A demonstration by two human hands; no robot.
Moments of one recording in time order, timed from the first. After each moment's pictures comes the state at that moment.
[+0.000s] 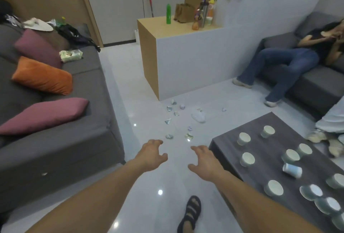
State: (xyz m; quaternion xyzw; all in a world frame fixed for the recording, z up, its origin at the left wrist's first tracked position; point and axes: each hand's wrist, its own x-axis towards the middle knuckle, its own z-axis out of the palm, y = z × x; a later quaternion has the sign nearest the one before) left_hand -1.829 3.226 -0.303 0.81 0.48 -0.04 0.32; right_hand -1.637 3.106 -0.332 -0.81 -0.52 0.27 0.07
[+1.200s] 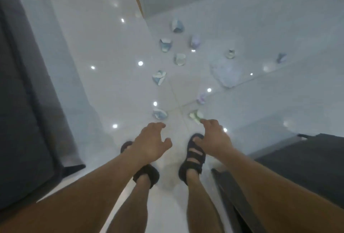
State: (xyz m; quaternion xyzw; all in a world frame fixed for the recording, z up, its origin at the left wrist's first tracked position) left_hand -1.518 3.690 -0.765 0.67 0.52 -0.22 0.49; right_hand -1.320 3.601 -0.794 -0.80 -0.41 0.43 -0.10
